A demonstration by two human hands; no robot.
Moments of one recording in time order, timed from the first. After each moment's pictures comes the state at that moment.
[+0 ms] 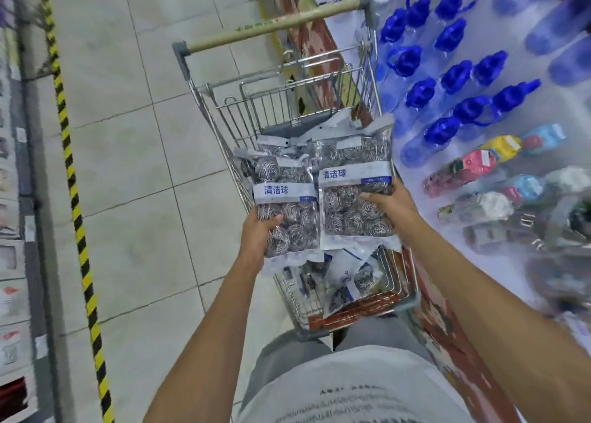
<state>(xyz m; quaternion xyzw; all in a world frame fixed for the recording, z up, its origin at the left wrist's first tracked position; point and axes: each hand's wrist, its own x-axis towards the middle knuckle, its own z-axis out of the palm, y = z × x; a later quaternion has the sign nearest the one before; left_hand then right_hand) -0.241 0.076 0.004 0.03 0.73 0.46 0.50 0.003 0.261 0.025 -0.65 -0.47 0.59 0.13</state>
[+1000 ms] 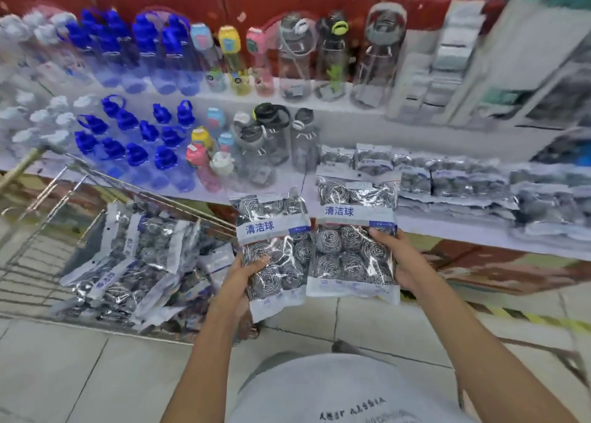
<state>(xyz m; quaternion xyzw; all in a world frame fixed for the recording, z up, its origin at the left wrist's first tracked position) 0.052 -0.050 0.068 0.30 0.50 0.23 0.78 0.369 -0.202 0.094 -0.65 -0.04 0.50 0.56</state>
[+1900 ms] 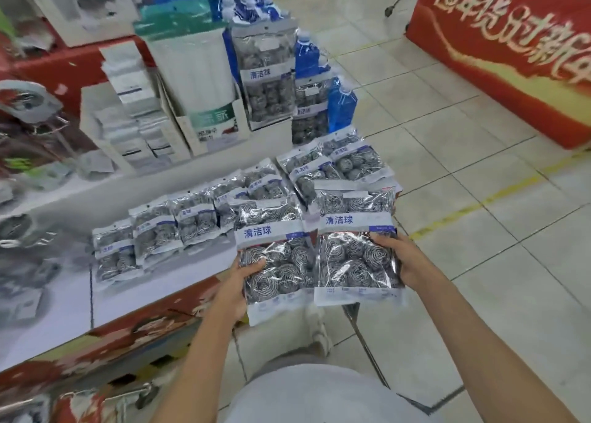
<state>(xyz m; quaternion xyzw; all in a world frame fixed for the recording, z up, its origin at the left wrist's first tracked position) 0.537 -0.274 0.076 0.43 0.39 -0.02 0.81 0.713 -0.588 0.106 -0.67 0.15 0.32 0.66</state>
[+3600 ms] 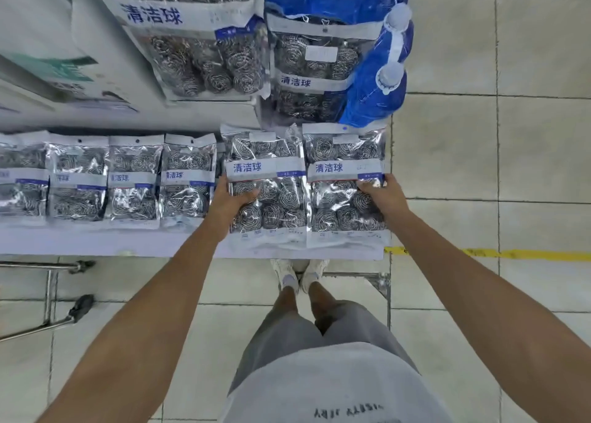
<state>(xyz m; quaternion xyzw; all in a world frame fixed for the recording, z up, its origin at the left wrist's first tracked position) 0.968 -0.266 -0.055 0.46 0.58 0.02 0.67 1.240 -0.492 -0.049 -0.80 0.08 0.44 0.39</state>
